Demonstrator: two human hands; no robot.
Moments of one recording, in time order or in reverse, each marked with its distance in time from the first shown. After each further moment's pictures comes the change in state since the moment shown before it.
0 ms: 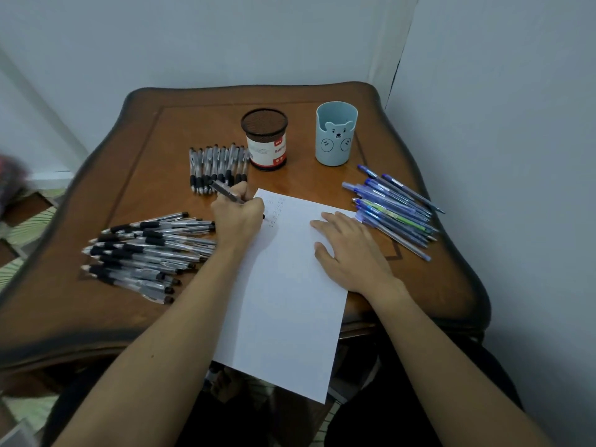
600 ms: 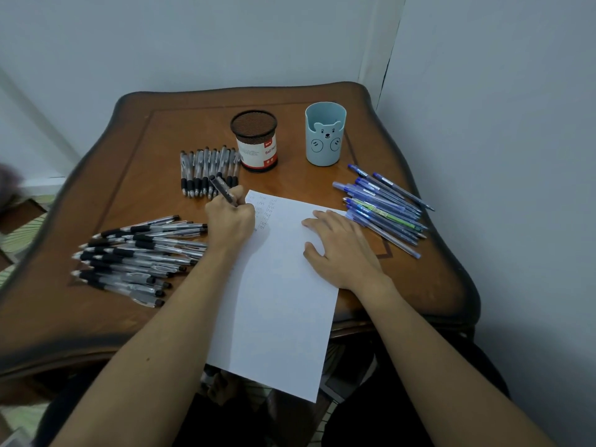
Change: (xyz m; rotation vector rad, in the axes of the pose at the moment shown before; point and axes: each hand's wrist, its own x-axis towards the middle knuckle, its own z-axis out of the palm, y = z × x) left_hand -0.001 -0.003 0.000 0.101 -0.082 0.083; right_hand 0.002 0.000 -0.001 0.019 0.028 0.013
